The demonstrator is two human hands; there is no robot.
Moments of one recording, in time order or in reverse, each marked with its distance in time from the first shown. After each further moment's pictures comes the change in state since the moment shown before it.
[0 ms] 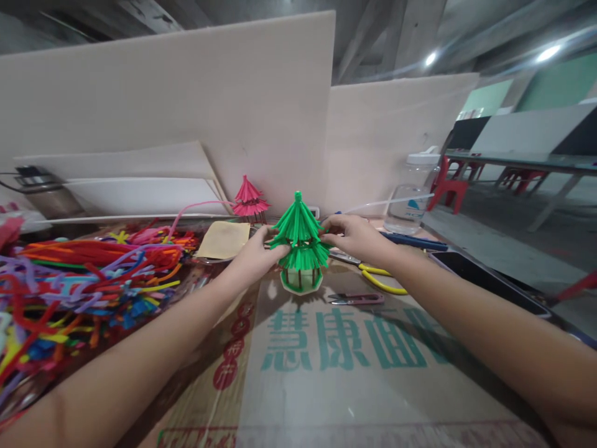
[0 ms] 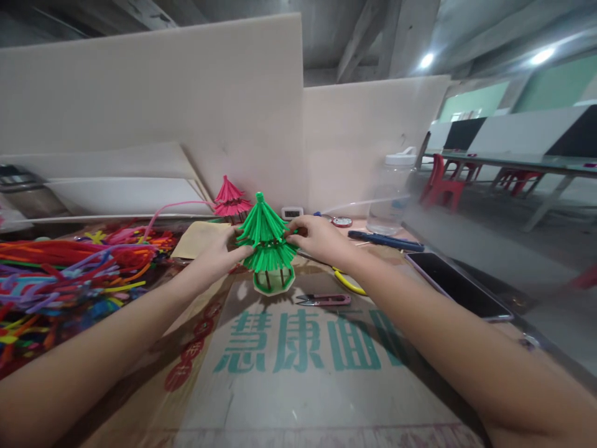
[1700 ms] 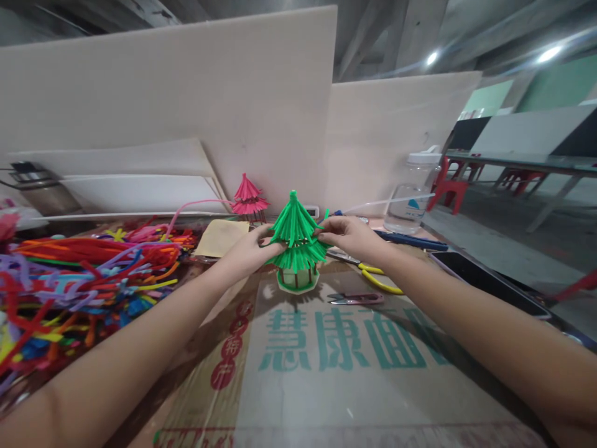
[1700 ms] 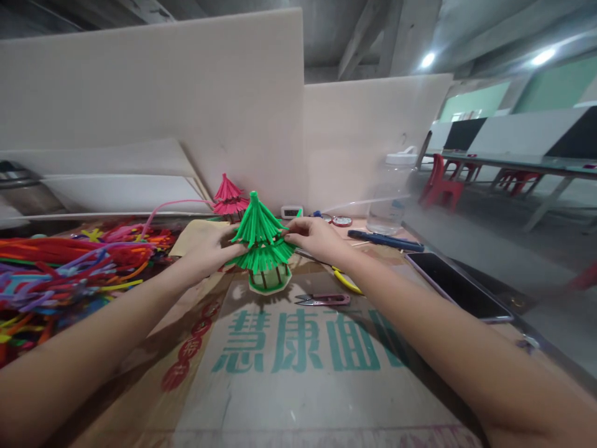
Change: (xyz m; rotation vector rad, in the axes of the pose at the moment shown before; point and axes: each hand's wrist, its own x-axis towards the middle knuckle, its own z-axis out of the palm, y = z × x) left_hand 0.008 -0.004 -0.013 0.054 -0.120 0.105; right_hand 0.006 0.018 0.014 0.308 -0.012 0.042
